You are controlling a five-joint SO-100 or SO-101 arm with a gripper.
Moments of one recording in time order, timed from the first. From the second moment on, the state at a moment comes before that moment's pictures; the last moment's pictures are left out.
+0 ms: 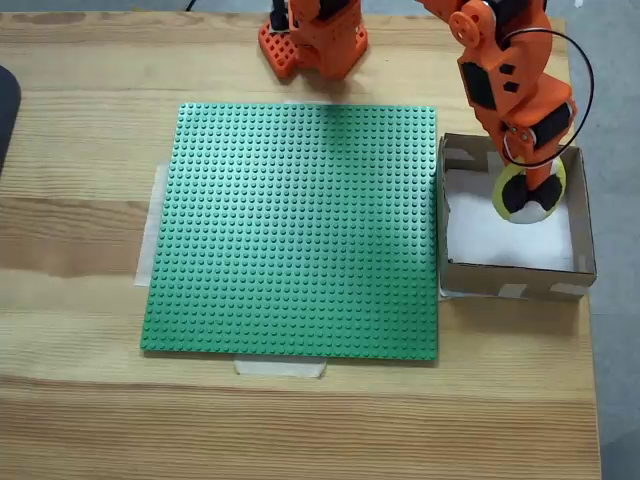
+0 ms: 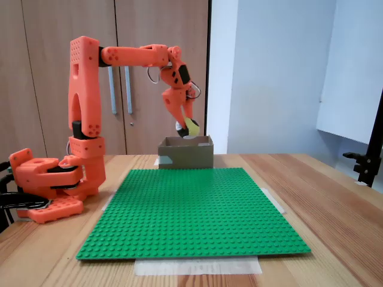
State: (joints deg) arm -49.0 86.3 71.9 69.1 3.6
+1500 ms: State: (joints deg) arm -41.5 131.2 113.1 45.8 3.8
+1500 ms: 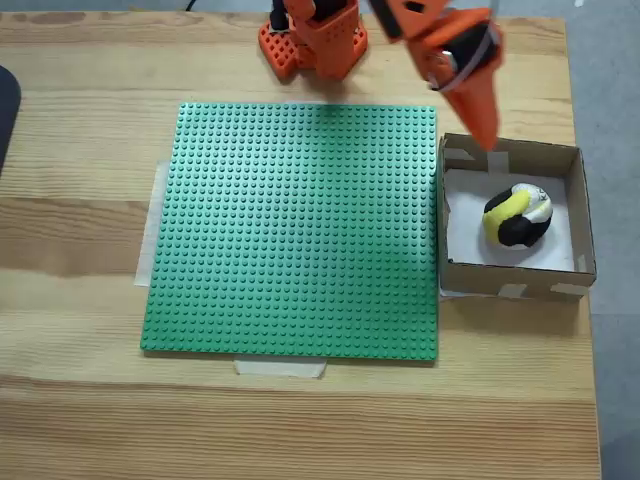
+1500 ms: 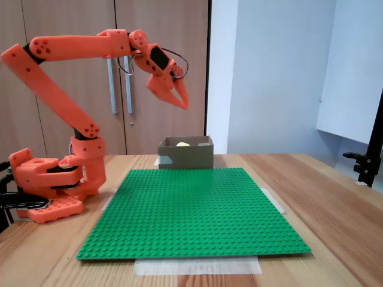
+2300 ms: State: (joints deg) arm -8.6 151.7 129.6 37.8 -4.2
